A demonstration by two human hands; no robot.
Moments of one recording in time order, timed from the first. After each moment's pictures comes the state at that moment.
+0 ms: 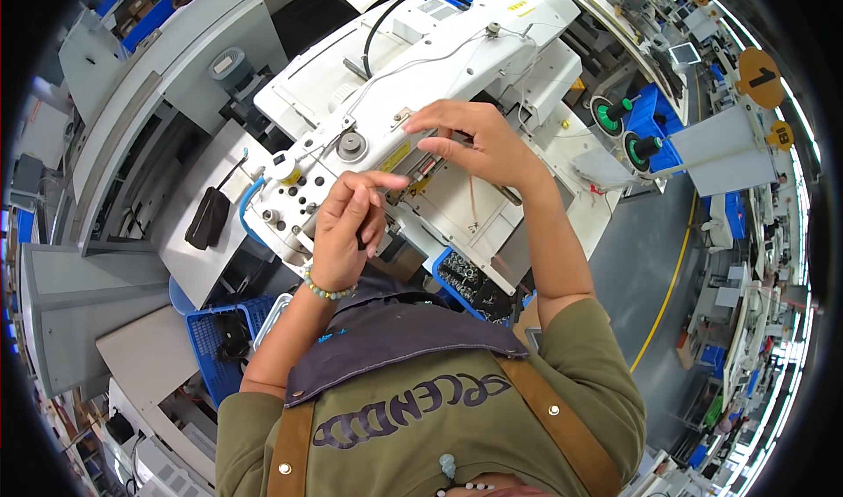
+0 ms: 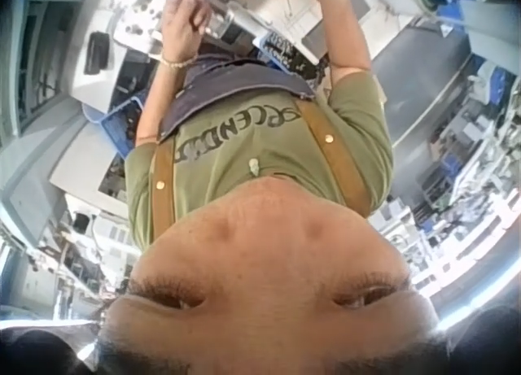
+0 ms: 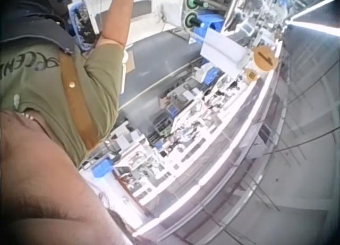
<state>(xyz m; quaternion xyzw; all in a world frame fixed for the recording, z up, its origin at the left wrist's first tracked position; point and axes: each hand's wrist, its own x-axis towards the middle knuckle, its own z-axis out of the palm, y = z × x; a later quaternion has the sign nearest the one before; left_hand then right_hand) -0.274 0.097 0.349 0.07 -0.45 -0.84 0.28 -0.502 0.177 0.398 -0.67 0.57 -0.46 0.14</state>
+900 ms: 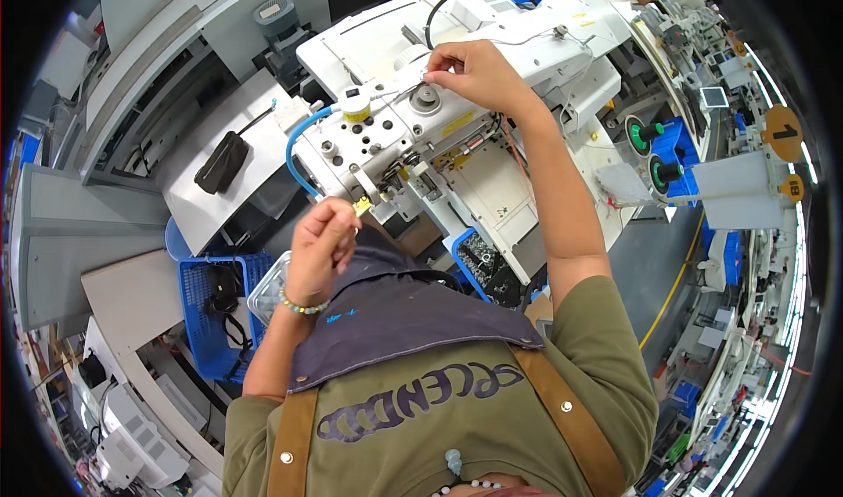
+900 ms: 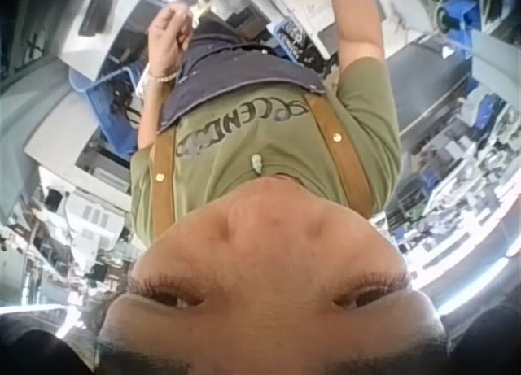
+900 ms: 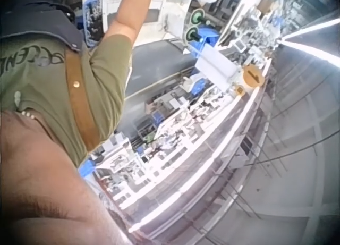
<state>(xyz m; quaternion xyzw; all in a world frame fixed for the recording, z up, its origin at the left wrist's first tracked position) -0.136 0.095 0.320 0.26 -0.43 -0.82 0.26 -0.478 0.076 0.379 -0.64 0.68 -0.31 0.18</state>
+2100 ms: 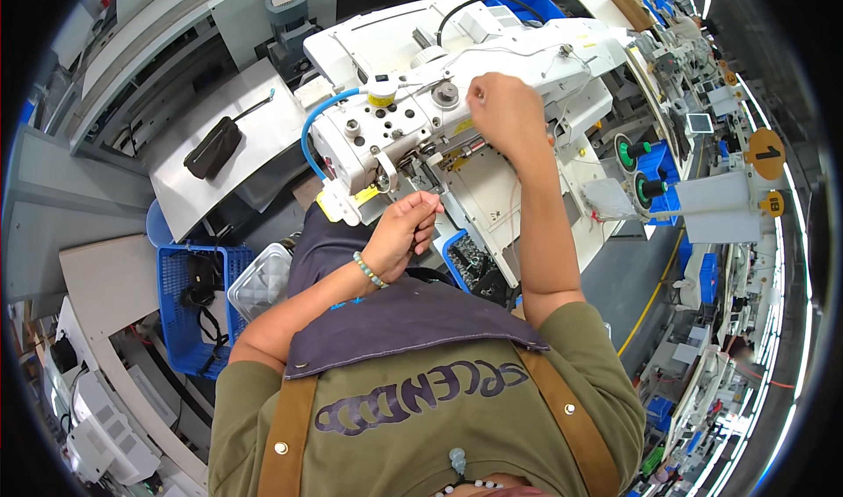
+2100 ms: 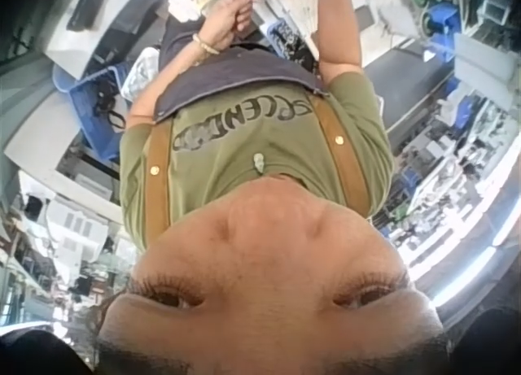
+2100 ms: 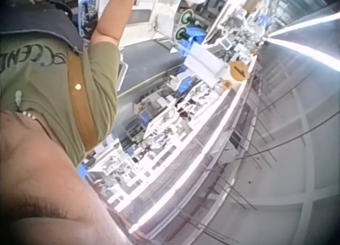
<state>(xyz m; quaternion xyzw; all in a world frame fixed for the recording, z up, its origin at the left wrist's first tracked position) -0.197 0.134 0.278 0.22 -0.29 -0.92 0.12 -0.416 0.115 0.387 -0.57 0.82 -0.11 -0.06</state>
